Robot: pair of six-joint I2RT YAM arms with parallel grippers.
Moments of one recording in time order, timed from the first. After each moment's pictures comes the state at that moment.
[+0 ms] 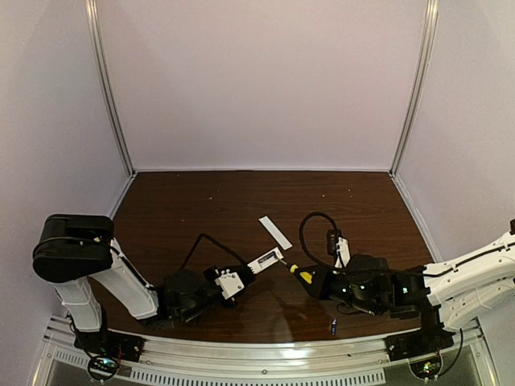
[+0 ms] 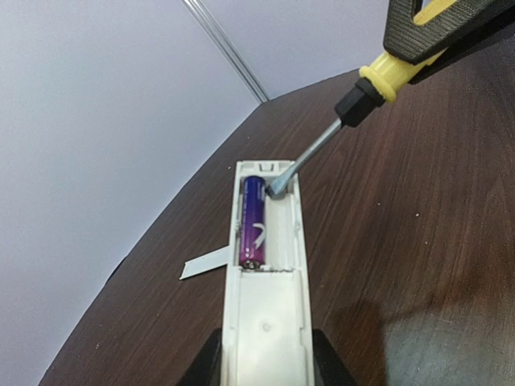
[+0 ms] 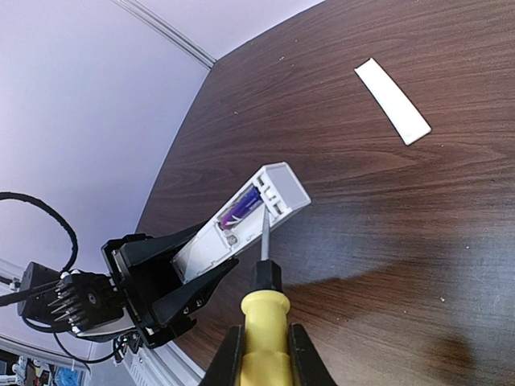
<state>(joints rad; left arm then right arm) -1.26 1.81 0.39 1.28 -0.41 0.50 1.32 1.17 0.47 0.28 0.45 1.05</state>
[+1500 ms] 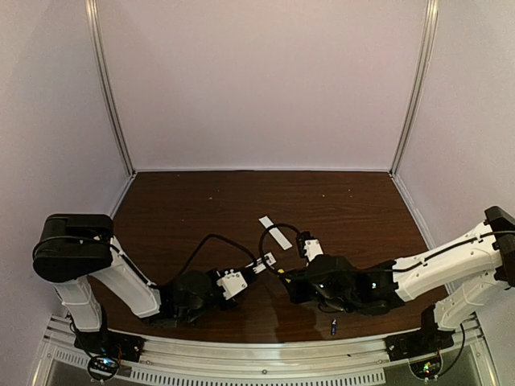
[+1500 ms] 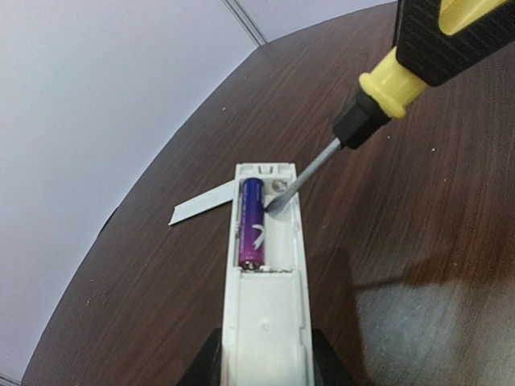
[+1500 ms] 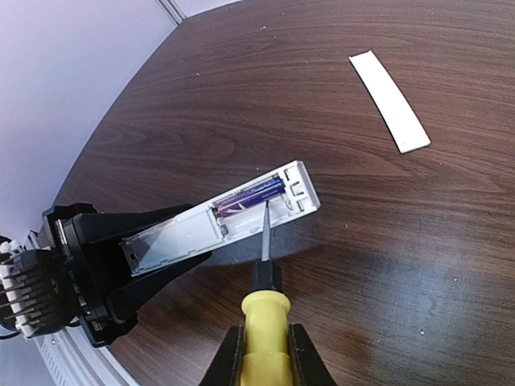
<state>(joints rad) -1.26 1.81 0.42 1.08 -0.48 0.43 1.30 1.42 0.65 0.16 0.47 0.87</state>
